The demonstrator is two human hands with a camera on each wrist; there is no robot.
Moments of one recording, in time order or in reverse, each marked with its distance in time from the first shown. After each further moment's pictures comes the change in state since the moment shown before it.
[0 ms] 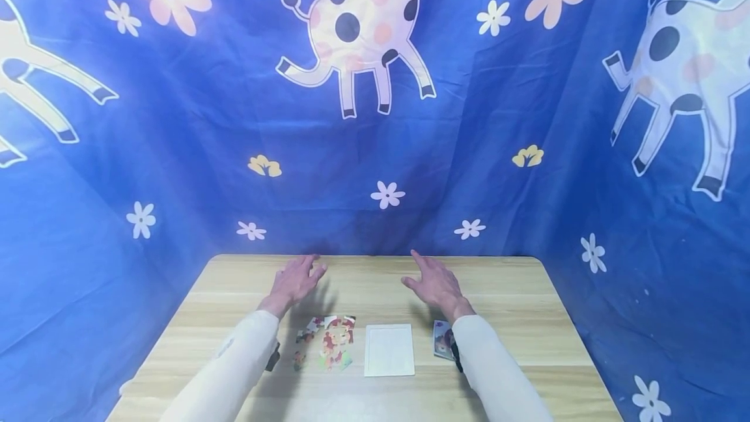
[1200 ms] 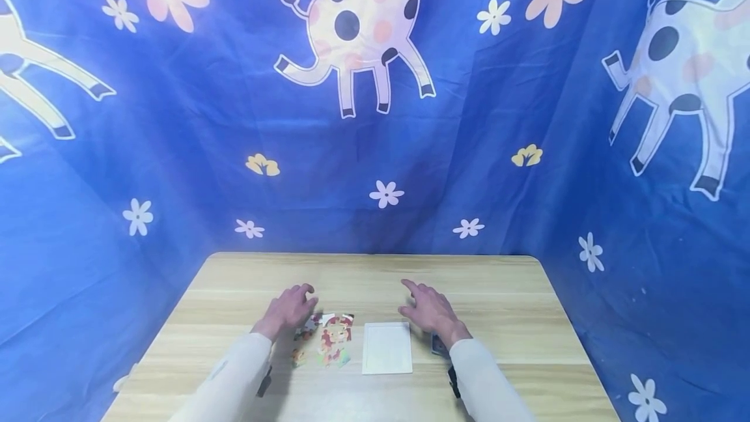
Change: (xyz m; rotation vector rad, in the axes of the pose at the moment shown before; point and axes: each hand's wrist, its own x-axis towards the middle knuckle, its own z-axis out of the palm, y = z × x) left_hand -0.028 -0.032 0.037 0.032 -0.147 -0.017; right_hand -0.028 0.006 0.042 0.048 -0.090 -0.044
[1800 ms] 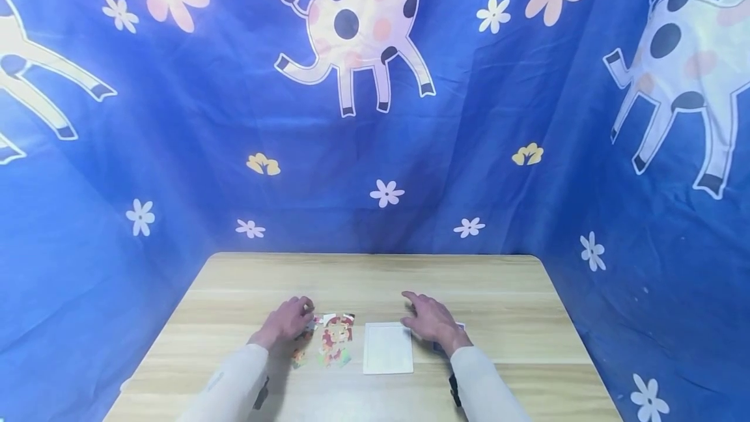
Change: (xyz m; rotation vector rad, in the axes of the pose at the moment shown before) left_hand -0.014 -0.014 0.013 0.008 -0.035 0.026; right_hand -0.010 0.009 0.016 0.053 -0.054 -0.058
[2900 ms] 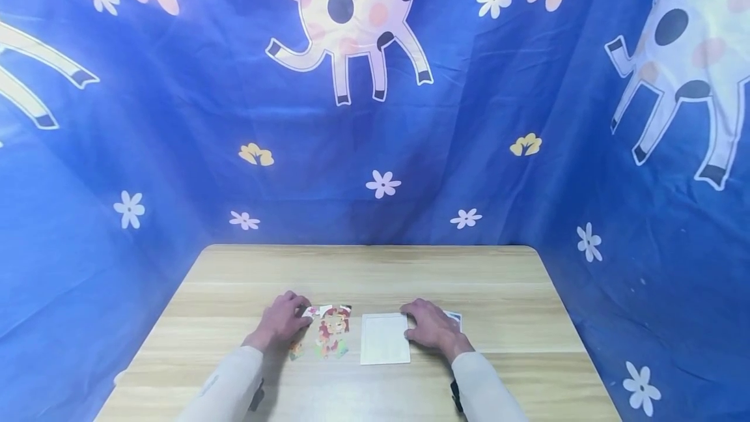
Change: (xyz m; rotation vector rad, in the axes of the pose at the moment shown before) left_hand -0.002 -0.008 0.021 0.008 0.074 0.017; right_hand -0.021 0.013 0.013 -0.151 -0.038 -0.123
